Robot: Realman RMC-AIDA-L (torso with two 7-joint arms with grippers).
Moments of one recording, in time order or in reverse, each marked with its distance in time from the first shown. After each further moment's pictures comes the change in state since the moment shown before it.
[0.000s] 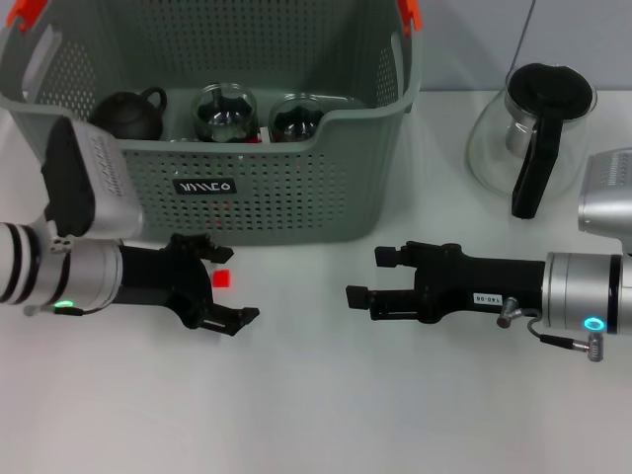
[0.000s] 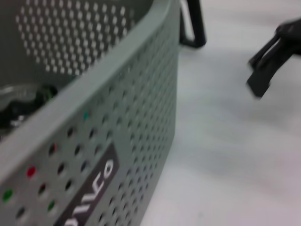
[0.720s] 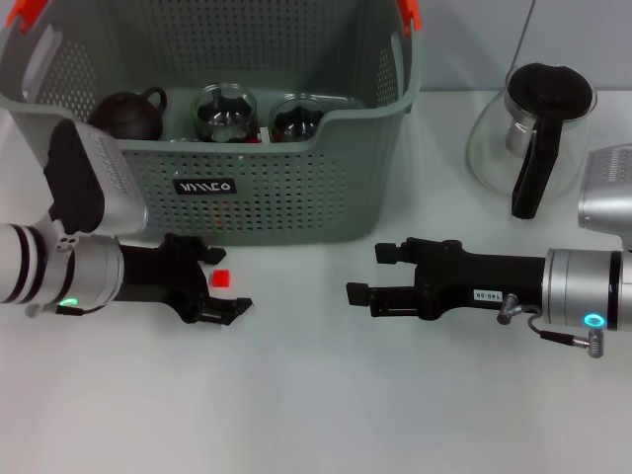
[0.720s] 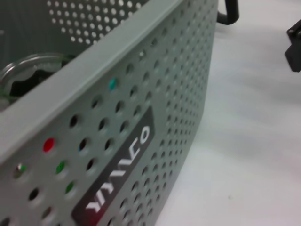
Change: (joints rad) left arm -0.022 0.005 -0.007 -0.063 0.012 -0.087 -0.025; right arm 0.004 -0.002 0.000 -0.004 0.000 0.002 0.000
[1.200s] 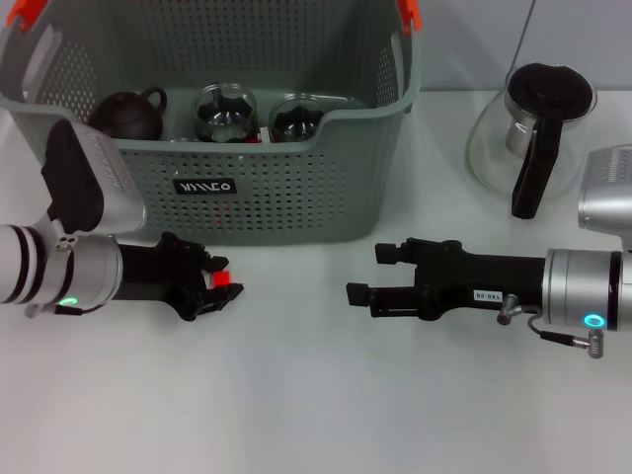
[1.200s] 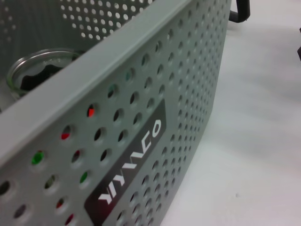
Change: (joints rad) left arm 0.002 0.000 -0.002 -0.006 -0.004 -0.021 -0.006; right arm -0.001 0.000 0.000 0.001 0.000 0.000 0.000
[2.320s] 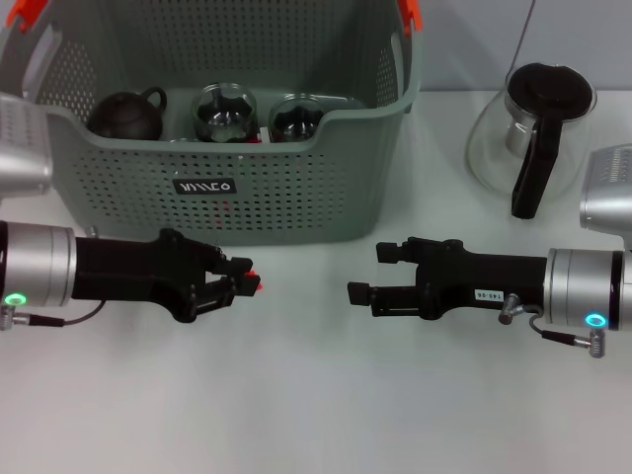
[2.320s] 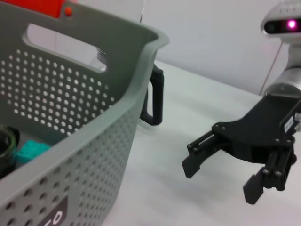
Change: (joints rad) left arm -0.001 0.022 -0.266 0.077 -0.035 0.497 -0.080; right arm -0.004 0.000 0.000 -0.007 0.000 -0.002 -0.001
